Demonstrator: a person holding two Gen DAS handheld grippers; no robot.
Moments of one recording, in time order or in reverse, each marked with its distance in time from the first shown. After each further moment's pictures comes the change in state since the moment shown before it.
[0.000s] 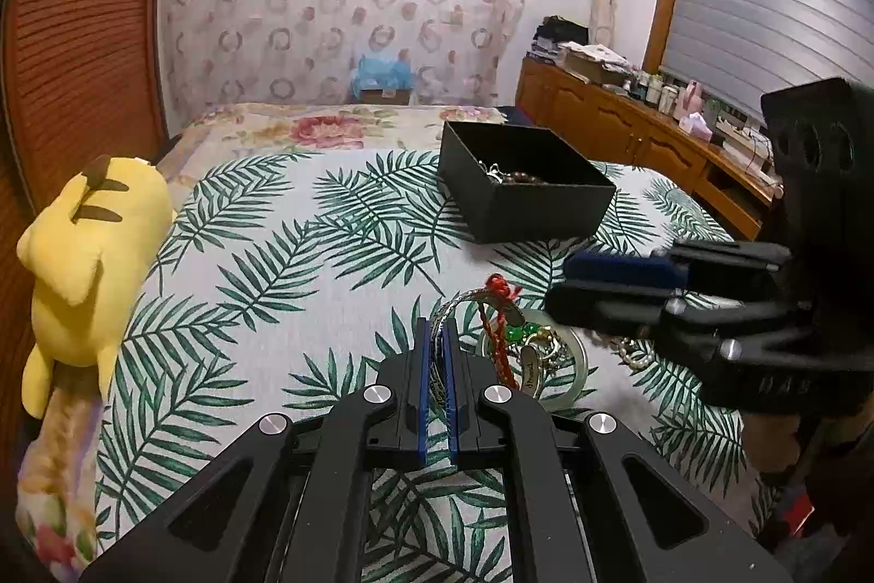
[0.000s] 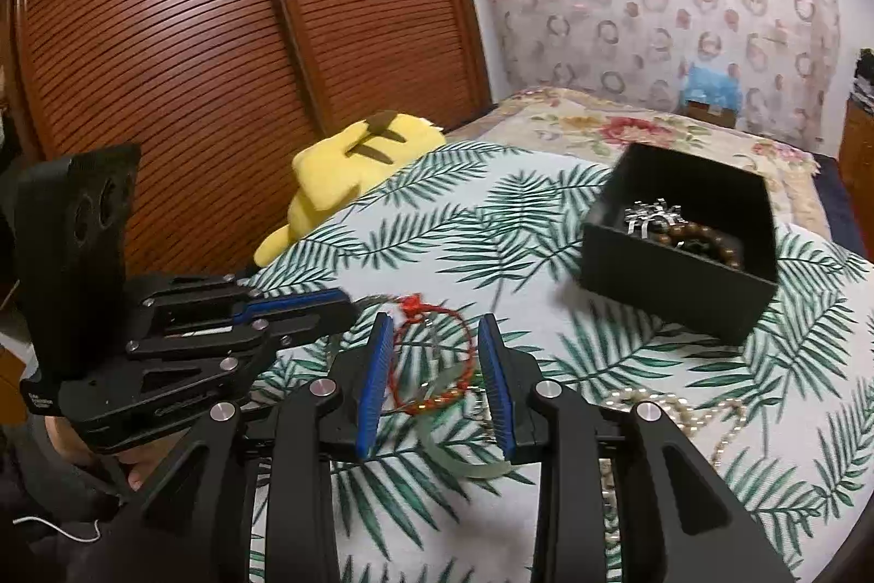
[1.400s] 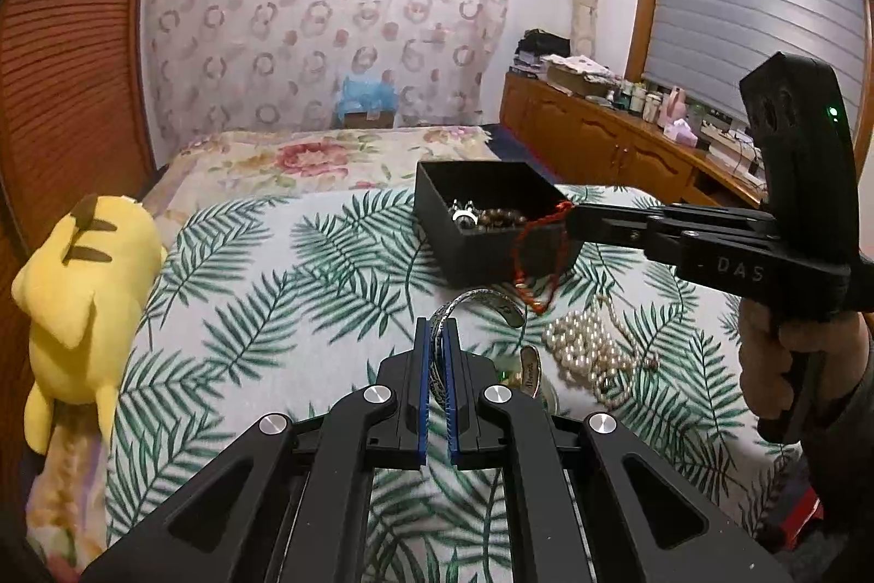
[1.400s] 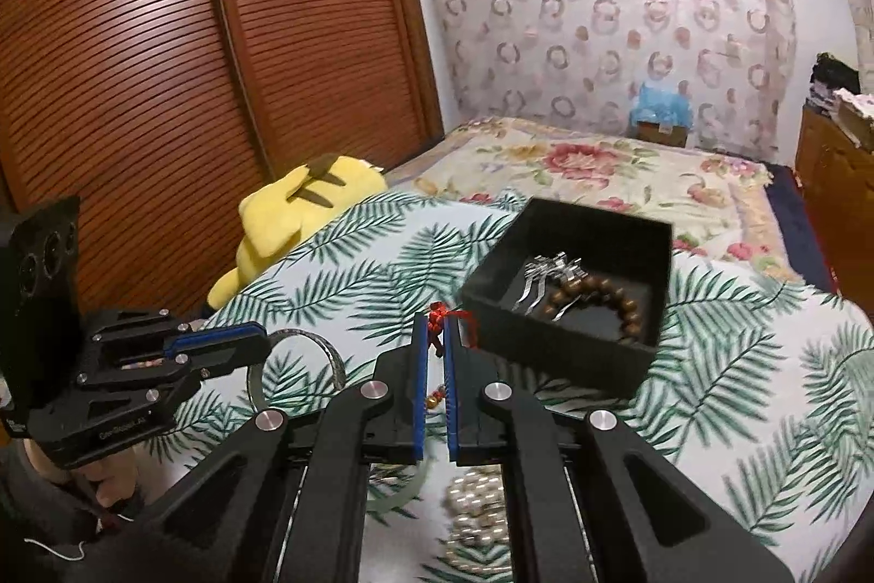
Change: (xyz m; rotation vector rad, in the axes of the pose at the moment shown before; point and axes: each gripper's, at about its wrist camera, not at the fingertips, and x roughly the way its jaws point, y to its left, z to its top) left arm 0.002 -0.010 0.028 0.044 -0.049 -0.030; right arm -0.038 -0.054 0.033 0.035 -0.083 -0.138
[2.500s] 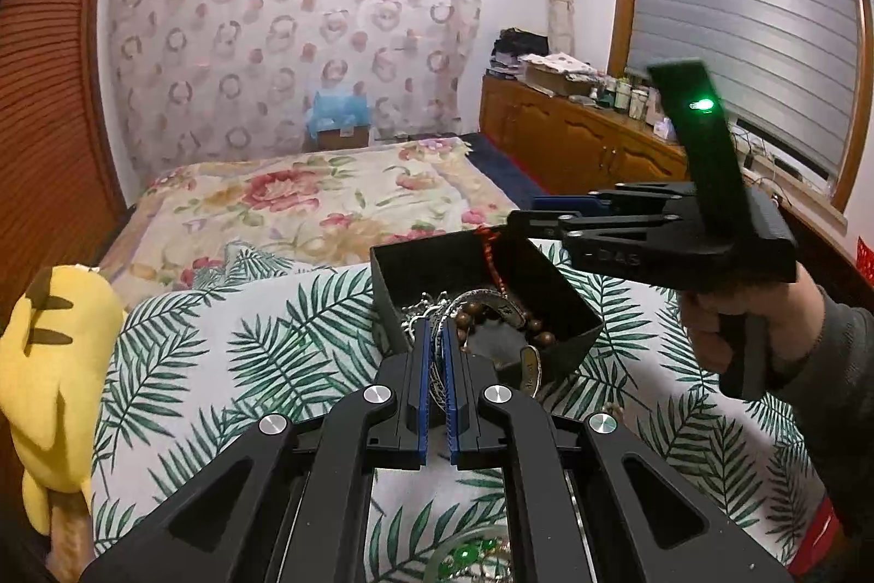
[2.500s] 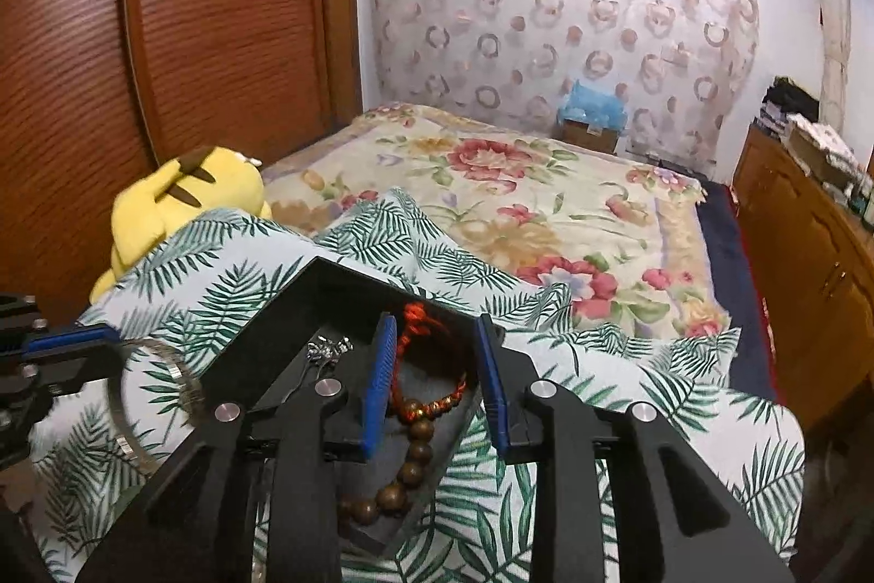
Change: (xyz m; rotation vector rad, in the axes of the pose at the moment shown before) left arm 0.075 -0.025 0.073 0.077 -0.005 -0.028; right arm 0.068 -0.113 0.062 -0.040 0.060 -0.209
